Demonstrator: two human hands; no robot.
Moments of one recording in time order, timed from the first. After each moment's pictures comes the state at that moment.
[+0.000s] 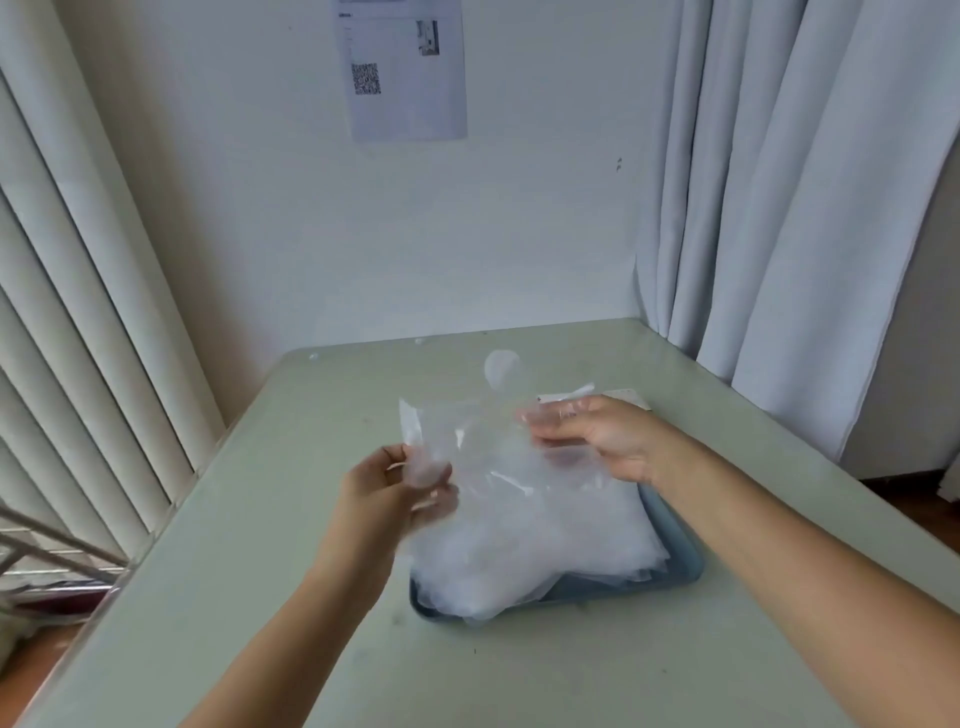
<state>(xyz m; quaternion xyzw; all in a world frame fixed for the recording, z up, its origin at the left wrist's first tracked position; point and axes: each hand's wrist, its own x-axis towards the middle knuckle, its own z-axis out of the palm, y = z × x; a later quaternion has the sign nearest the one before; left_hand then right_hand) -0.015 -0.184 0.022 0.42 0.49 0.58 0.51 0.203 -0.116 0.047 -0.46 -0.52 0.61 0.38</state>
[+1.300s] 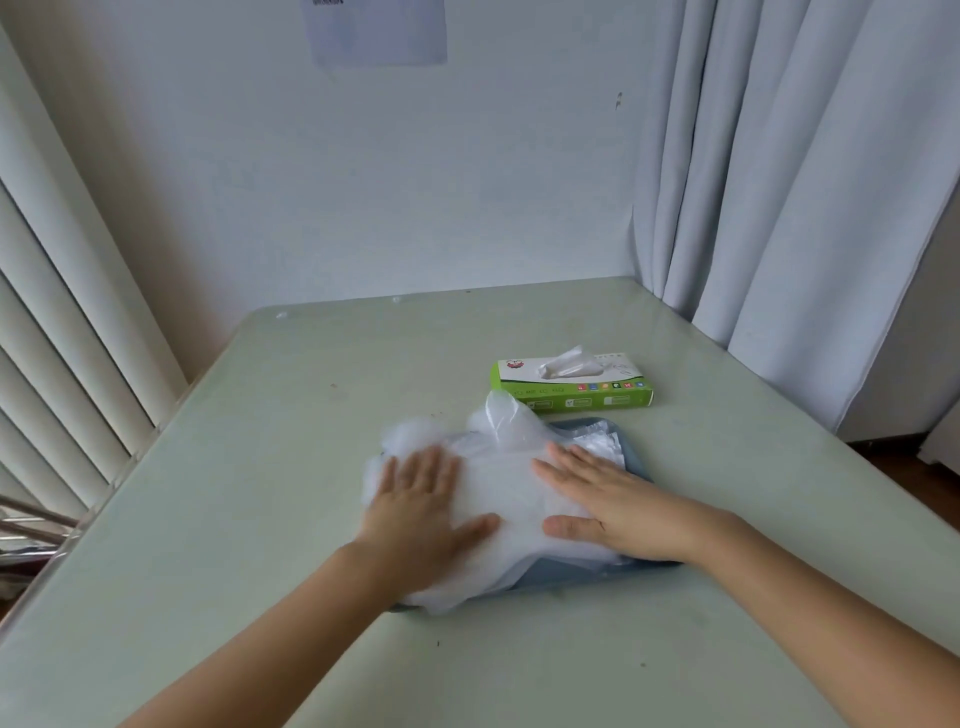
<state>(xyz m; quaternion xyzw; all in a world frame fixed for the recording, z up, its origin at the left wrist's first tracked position) 0.014 -0.137 -0.051 0.79 0.60 -0.09 0.02 0.252 -0.127 -0.045 -0.51 -0.84 0.18 -0.05</state>
